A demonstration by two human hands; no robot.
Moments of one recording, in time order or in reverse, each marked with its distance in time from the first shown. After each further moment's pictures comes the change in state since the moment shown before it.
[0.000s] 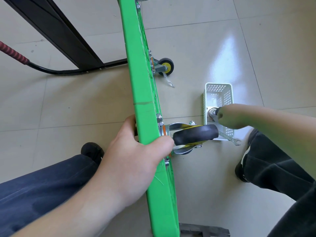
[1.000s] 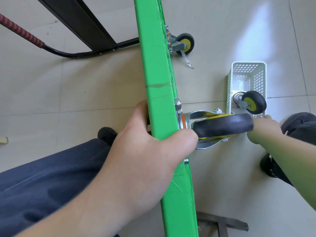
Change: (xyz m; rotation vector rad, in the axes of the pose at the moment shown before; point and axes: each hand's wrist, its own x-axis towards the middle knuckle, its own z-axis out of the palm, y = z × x) left_hand -0.002 0.005 0.002 0.013 0.038 -0.055; right_hand 0.052 0.009 0.117 -0.080 0.061 0.285
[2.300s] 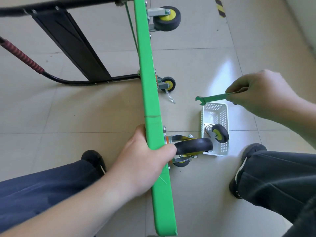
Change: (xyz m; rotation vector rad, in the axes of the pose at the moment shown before) left_hand -0.001 0.007 -0.002 0.116 -0.004 0.086; right_hand -0.163 0.062 -0.214 0.738 0.624 -0.356
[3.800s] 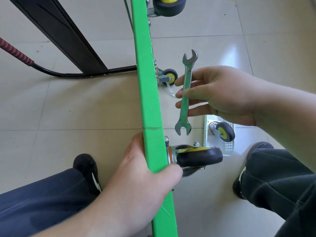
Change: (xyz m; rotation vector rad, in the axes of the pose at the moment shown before) left_hand 0.005 0.003 -0.003 -0.058 -0.057 -0.086; right_hand 0.017 -0.084 0.034 0.870 -0.539 0.137
